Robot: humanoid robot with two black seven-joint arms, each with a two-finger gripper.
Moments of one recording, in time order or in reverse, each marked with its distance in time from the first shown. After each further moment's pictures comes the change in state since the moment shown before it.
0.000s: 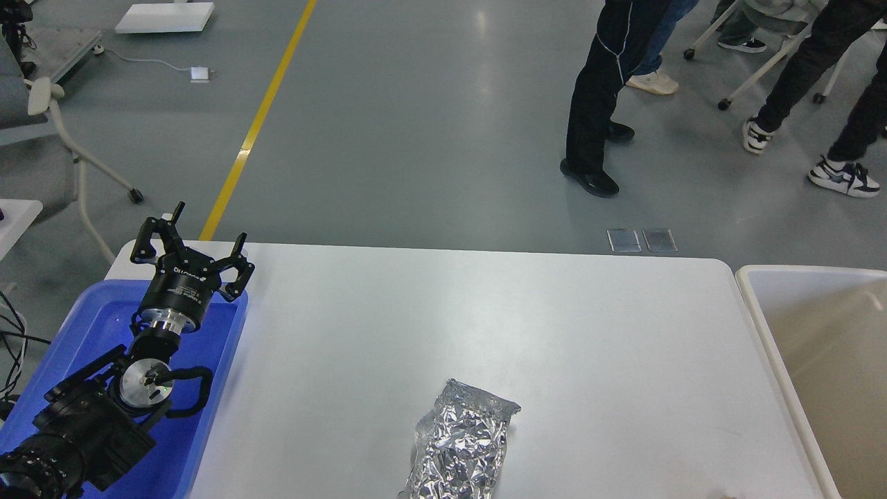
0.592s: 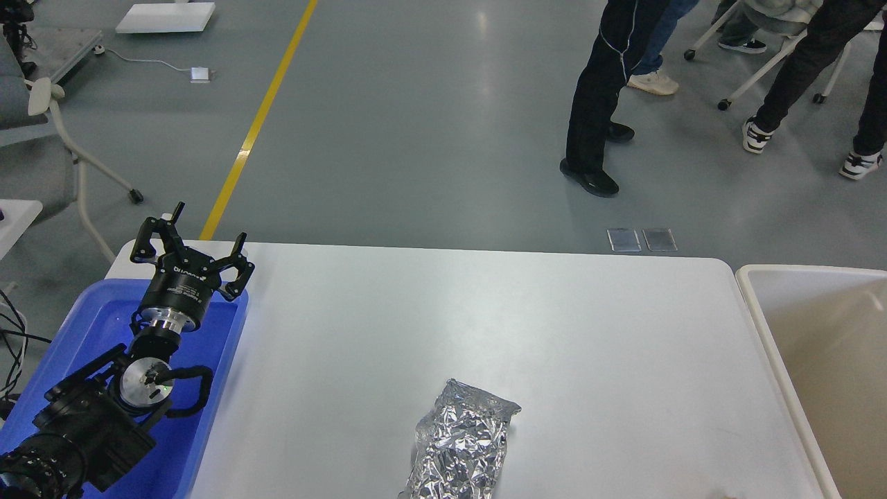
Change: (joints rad) left arm 0.000 0.000 0.000 0.000 0.000 0.000 0.000; right arm -0.224 0.183 0.002 -0.044 0.054 -0.204 -0.237
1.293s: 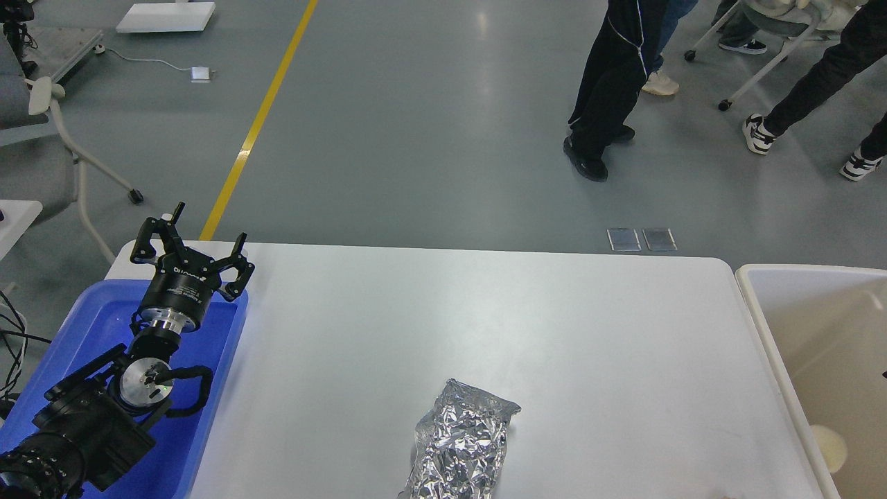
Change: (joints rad) left arm 0.000 0.000 0.000 0.000 0.000 0.000 0.000; right arm -0.058 0.080 -0.003 0.004 0.012 -0.141 -0.013
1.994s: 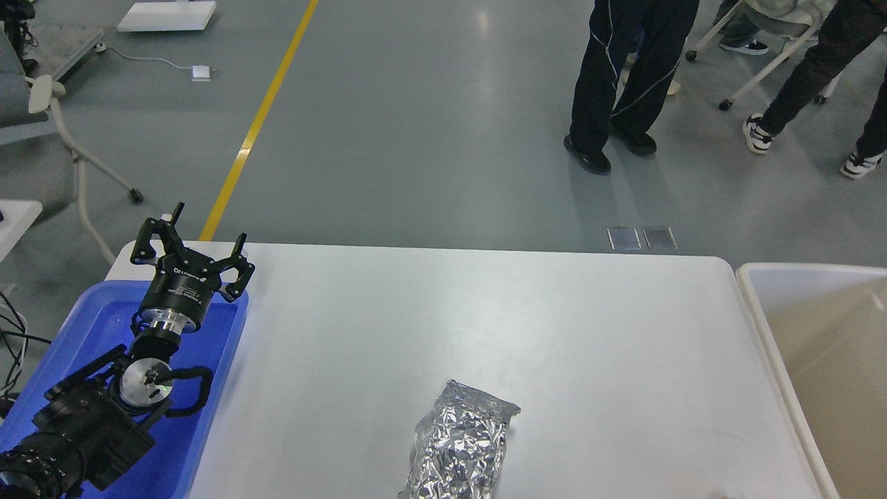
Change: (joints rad) left arm 0.000 0.000 0.000 0.000 0.000 0.000 0.000; right arm 0.330 -0.206 0.544 0.322 0.090 -0.030 0.047
